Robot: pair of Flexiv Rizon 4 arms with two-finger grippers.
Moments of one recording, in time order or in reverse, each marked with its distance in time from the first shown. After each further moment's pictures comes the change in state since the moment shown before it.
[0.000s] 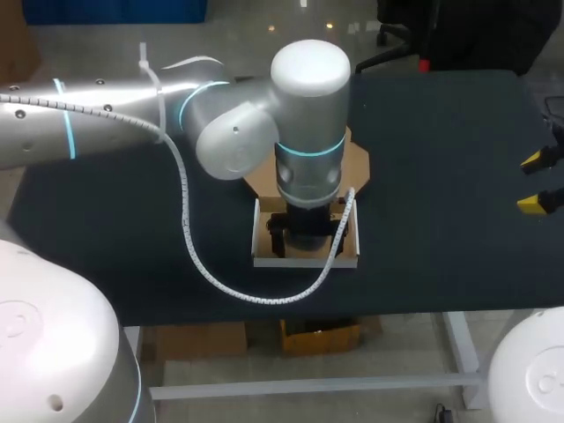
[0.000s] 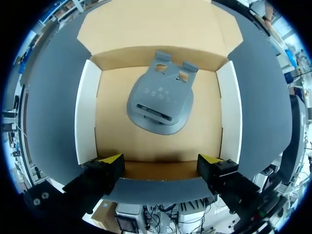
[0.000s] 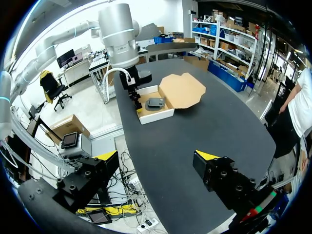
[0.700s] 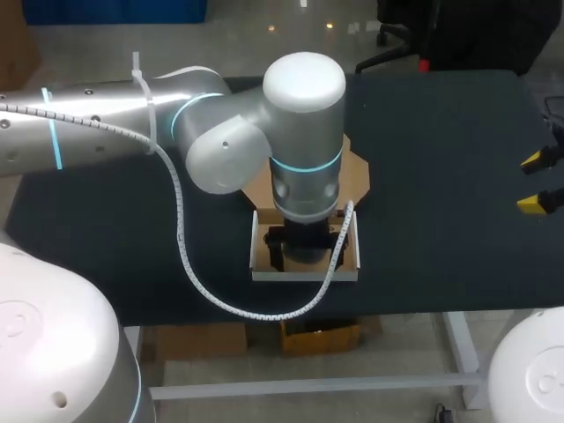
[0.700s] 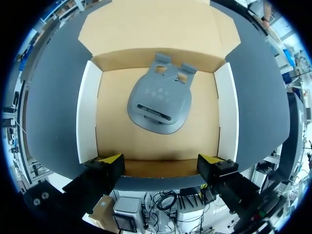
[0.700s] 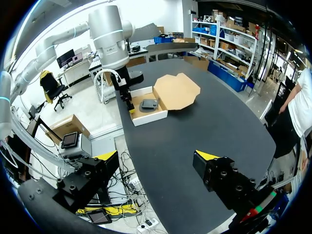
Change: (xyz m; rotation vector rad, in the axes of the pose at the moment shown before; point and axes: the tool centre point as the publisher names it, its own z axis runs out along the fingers) left arm -0.001 0.029 -0.006 0.011 0.016 -0.009; right arm 0.000 0.000 0.000 0.000 0.000 0.000
